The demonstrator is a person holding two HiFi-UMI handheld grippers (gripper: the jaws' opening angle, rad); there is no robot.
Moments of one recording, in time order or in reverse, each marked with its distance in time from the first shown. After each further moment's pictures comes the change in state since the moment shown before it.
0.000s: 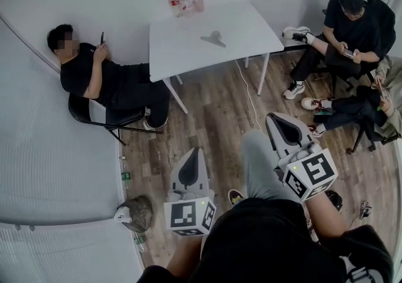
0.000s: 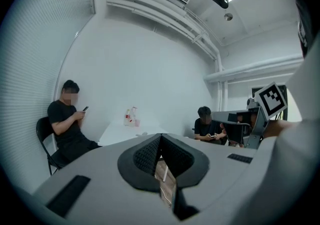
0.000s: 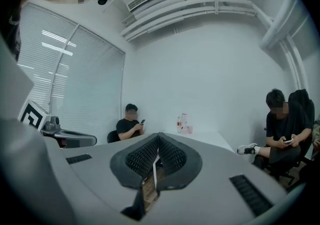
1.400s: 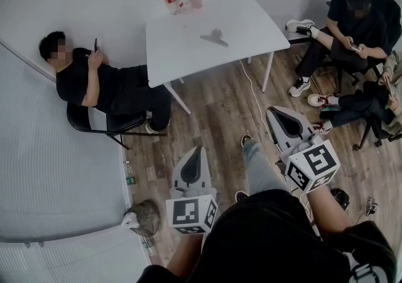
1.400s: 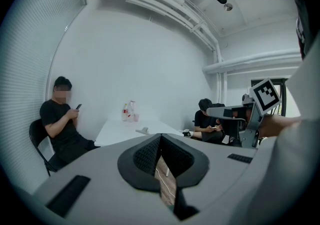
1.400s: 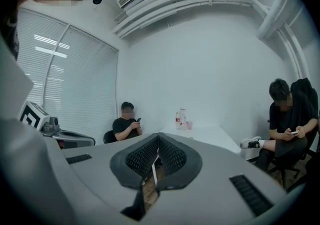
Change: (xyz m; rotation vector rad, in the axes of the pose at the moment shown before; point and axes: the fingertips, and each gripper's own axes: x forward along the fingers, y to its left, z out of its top) left arm 0.073 0.032 -0.013 0.042 0.085 -0.028; right arm 0.077 -0.040 -0.024 0.056 0.031 -0.005
